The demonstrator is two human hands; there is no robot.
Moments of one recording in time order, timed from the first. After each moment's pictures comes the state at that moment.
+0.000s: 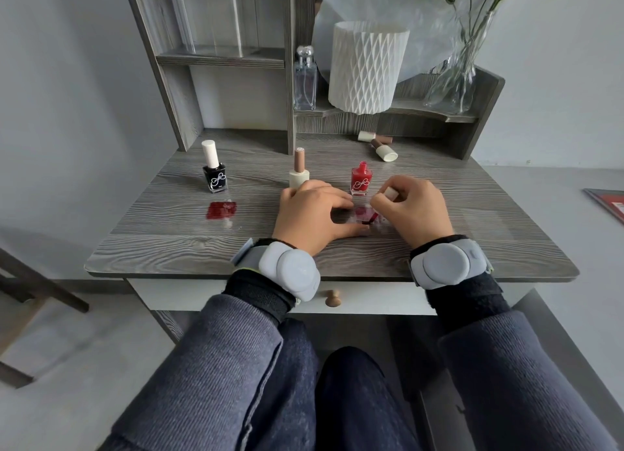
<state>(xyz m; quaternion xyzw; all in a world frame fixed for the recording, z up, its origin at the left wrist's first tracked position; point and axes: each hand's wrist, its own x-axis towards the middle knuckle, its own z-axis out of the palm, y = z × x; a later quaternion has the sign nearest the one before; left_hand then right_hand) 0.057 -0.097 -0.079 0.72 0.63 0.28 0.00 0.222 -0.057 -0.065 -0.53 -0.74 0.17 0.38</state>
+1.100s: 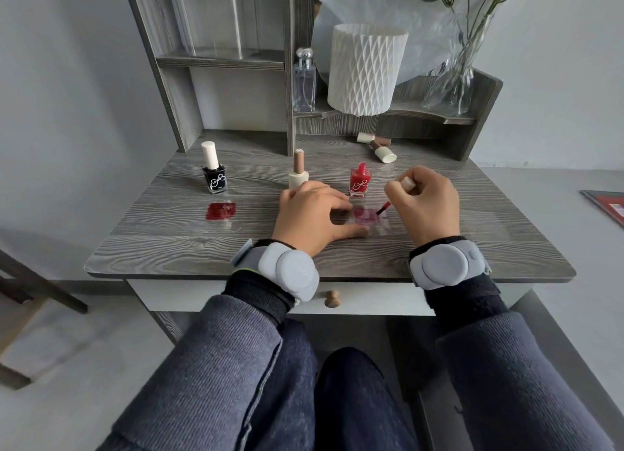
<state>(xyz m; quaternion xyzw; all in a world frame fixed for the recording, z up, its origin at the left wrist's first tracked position) 0.057 -0.099 -0.076 0.73 0.64 0.26 0.01 0.226 -0.060 -0.061 -0.53 -0.67 0.18 0.49</state>
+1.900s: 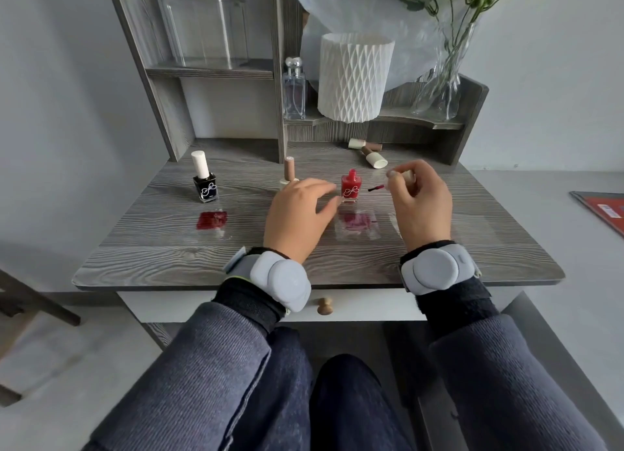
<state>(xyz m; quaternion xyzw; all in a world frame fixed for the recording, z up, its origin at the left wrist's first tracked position) 0.062 -0.100 -0.066 0.68 0.62 0.39 0.00 0.228 -0.055 -0.059 -0.52 -0.64 0.18 0.54</state>
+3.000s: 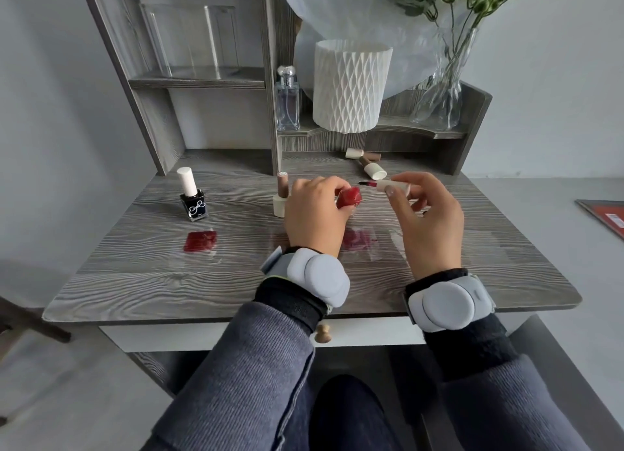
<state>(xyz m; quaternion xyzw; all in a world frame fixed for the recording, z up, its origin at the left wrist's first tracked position) 0.089 -0.056 -0.065 0.60 0.69 0.41 -0.02 0.233 -0.053 -0.065 -0.48 -0.65 0.16 0.57</state>
